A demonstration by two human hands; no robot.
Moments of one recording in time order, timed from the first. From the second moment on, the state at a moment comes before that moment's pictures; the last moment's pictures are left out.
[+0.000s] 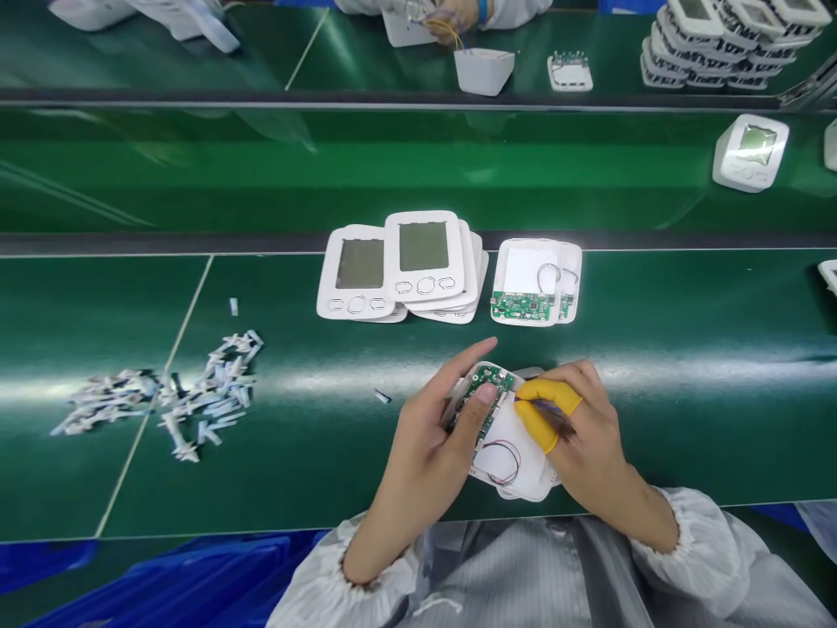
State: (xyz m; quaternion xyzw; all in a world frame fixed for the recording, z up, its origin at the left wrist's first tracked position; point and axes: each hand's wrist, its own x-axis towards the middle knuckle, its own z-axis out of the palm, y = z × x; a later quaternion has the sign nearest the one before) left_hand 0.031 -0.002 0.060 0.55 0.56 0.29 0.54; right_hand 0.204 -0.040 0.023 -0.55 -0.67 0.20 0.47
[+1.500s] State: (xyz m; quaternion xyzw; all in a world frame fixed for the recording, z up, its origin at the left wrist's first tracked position) left_hand 0.045 -0.009 0.072 0.64 0.59 0.27 0.42; right_hand 0.209 -0.045 0.028 -0.54 -0.63 0.28 0.48
